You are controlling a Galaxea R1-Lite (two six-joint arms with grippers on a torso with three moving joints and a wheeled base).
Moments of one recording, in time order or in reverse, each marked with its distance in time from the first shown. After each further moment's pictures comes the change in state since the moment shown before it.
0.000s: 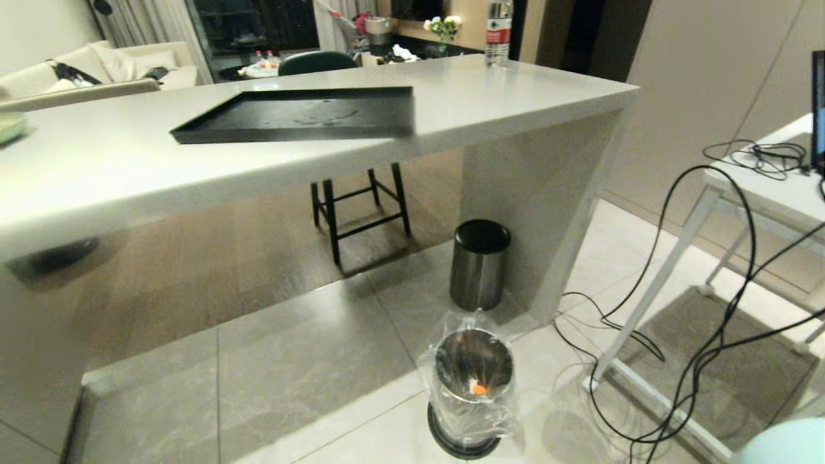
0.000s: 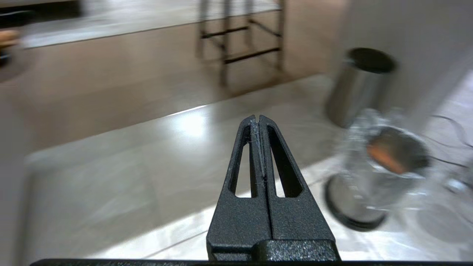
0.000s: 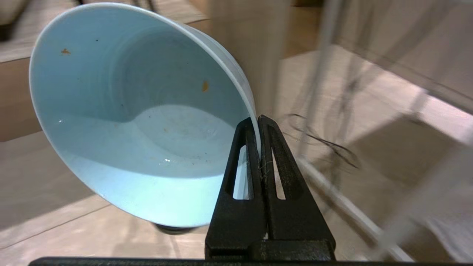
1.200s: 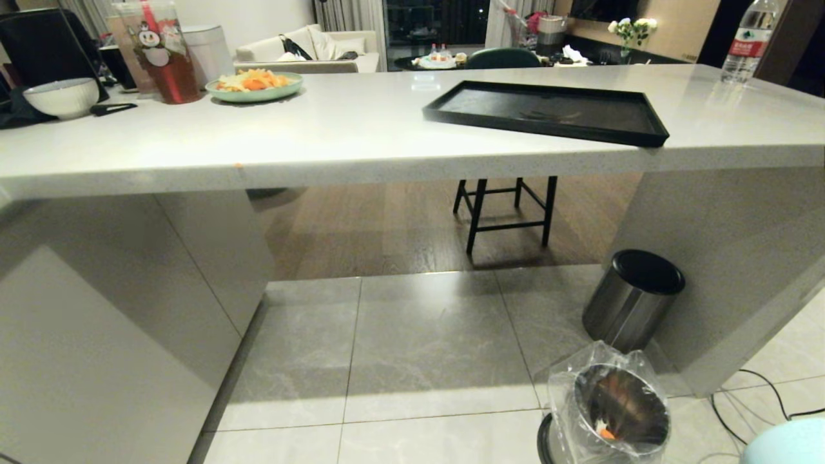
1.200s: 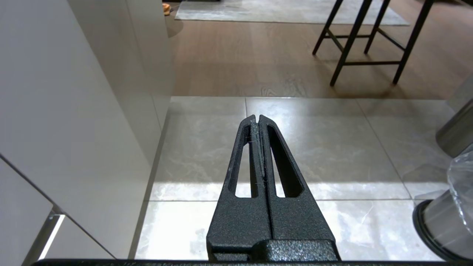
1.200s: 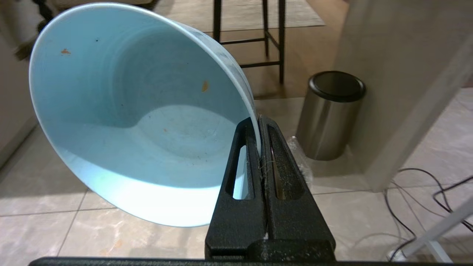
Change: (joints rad) left arm 0.000 0.000 0.000 0.000 0.000 0.000; right arm 0.000 0.000 0.000 0.000 -0.001 0.001
